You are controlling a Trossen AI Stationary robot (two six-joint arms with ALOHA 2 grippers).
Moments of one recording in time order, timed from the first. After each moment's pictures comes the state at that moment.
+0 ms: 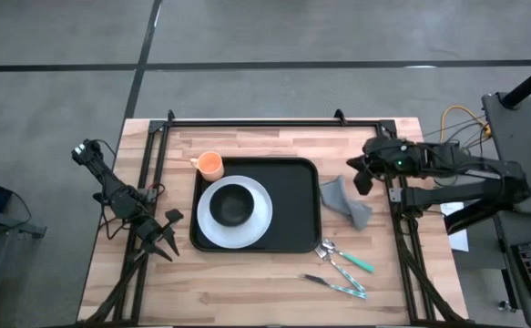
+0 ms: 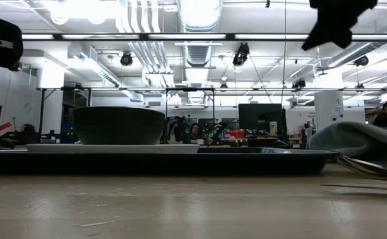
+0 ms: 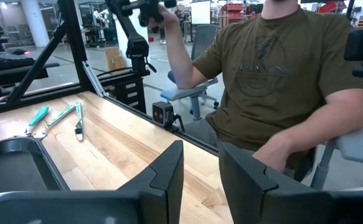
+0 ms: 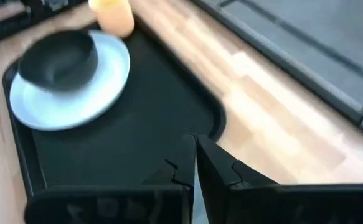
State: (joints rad) left arm -0.78 0.13 0.01 0.02 0.00 0.02; right arm -0.11 0.76 0.89 -0.83 0.27 0.42
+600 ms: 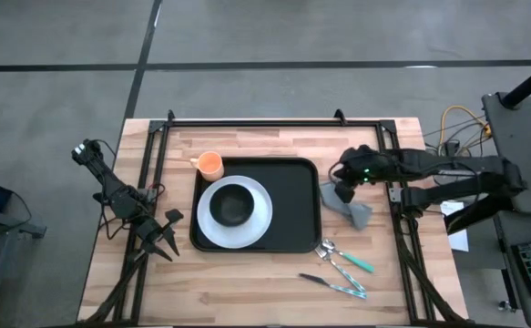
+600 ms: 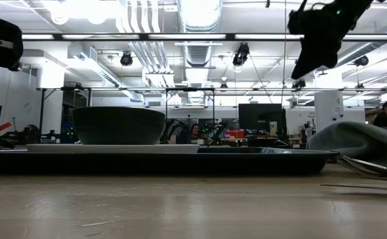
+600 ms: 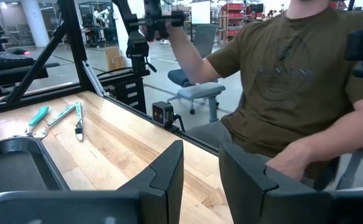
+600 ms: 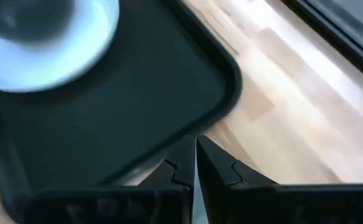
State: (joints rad) left arm -0.78 0.13 0.01 0.02 0.00 0.02; right arm -0.11 0.98 0.83 -0.75 0.24 0.43
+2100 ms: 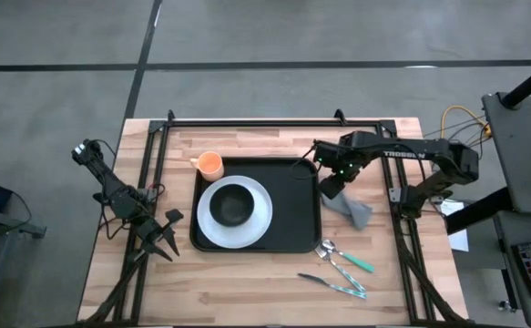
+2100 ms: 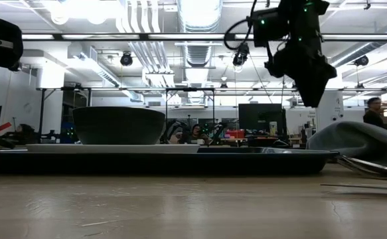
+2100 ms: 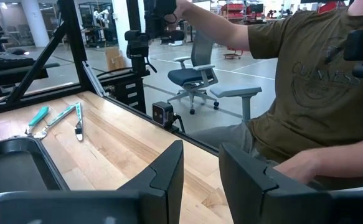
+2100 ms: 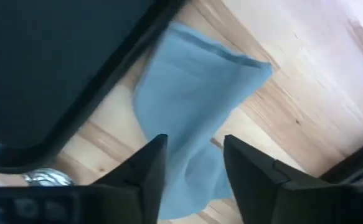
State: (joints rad) left arm -0.78 0.13 0.01 0.02 0.00 0.02; right arm -0.28 1.50 1.15 -1.23 -0.03 0.58
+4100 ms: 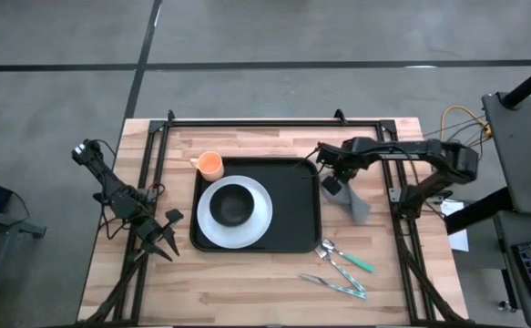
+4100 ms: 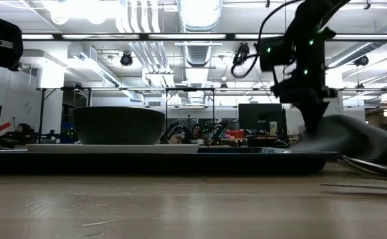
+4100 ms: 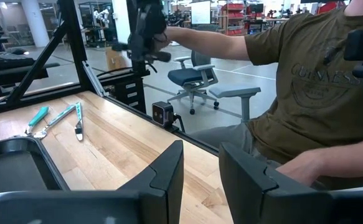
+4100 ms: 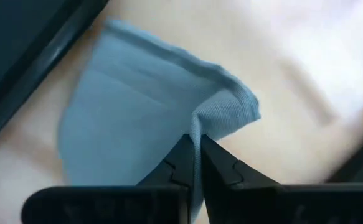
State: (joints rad) left arm -0.78 0.13 0.01 0.02 0.00 0.02; right arm -0.36 1.49 0.93 -0.98 0.21 0.49
